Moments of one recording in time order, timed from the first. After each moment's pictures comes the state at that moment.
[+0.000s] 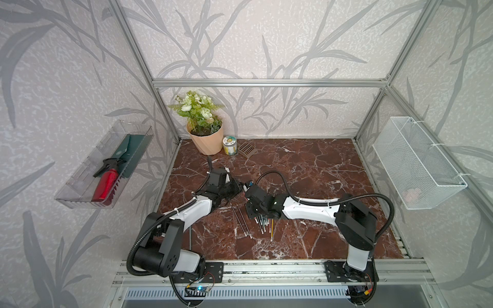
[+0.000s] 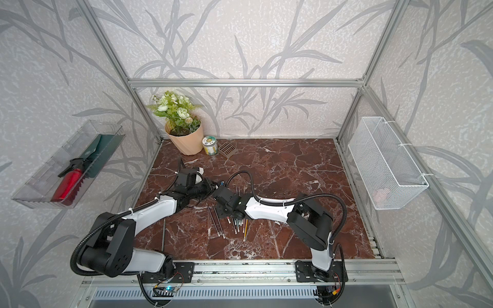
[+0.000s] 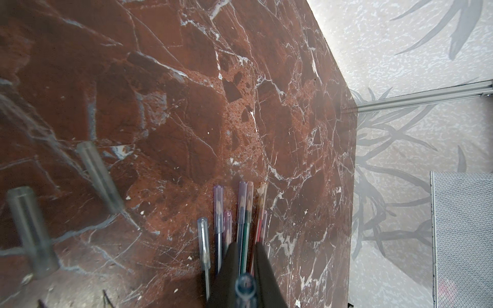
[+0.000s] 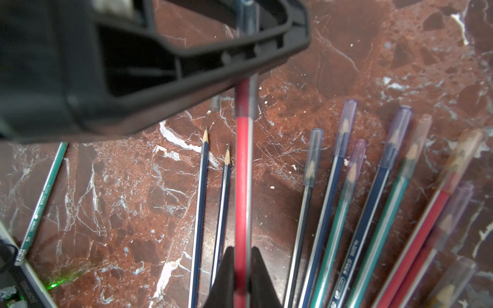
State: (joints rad) left arm -0.28 1.40 0.67 0.05 0.35 -0.89; right arm 1.07 1.87 1.24 -0.26 0.11 0.57
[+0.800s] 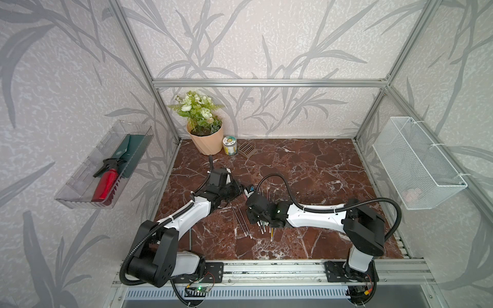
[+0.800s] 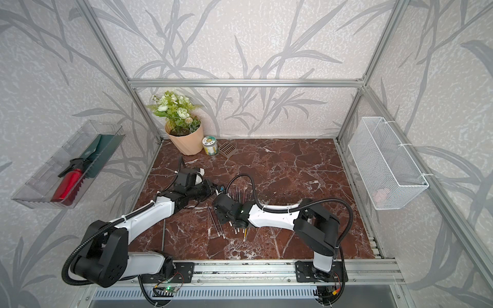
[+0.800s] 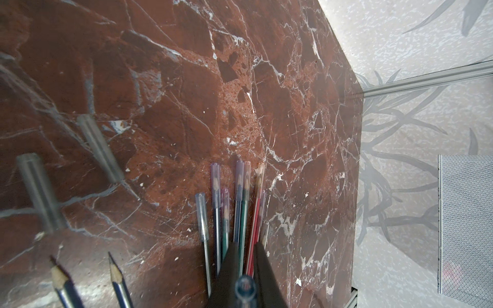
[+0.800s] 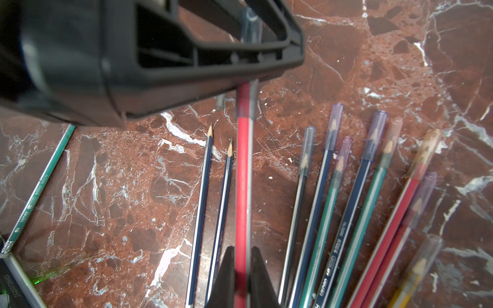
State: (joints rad) left arm -0.30 1.34 0.69 -0.09 0.33 -0.86; right arm 1.14 1.79 1.14 -0.18 0.22 0.56
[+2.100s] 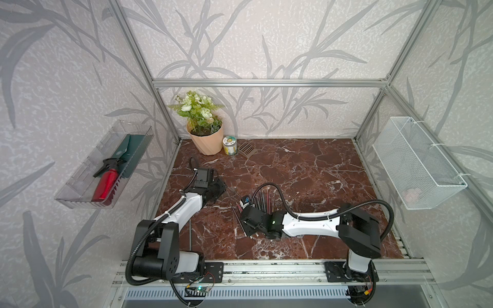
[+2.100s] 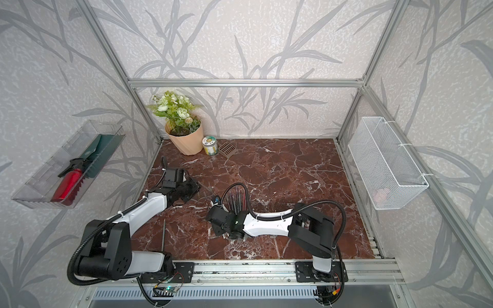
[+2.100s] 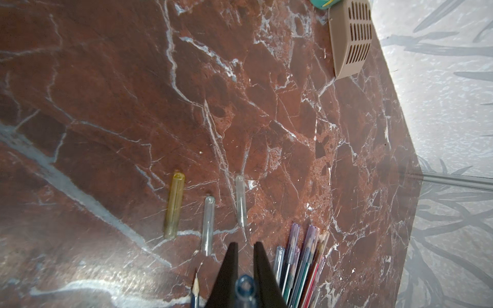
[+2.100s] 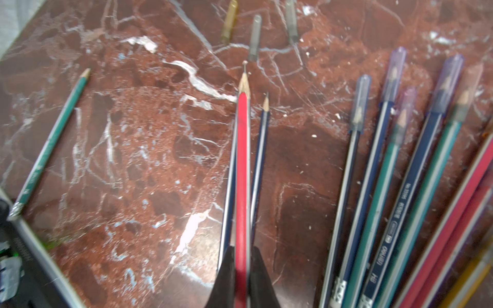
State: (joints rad) left arm -0.10 1.39 0.77 -0.28 0.17 -0.85; right arm 1.22 1.85 1.13 -0.21 0.24 0.65
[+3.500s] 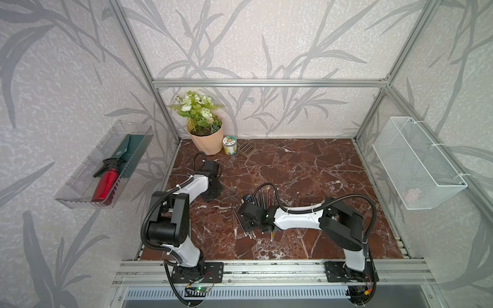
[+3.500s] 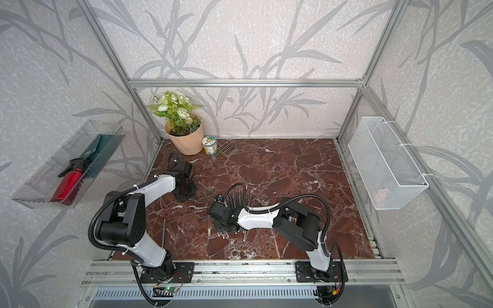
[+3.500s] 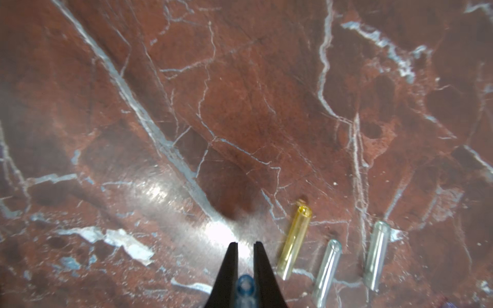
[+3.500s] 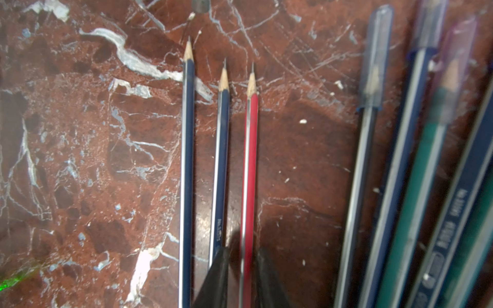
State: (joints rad) left arm -0.10 1.68 0.99 -0.63 -0.09 -0.79; right arm 1.16 1.98 1.21 -0.25 0.16 0.69
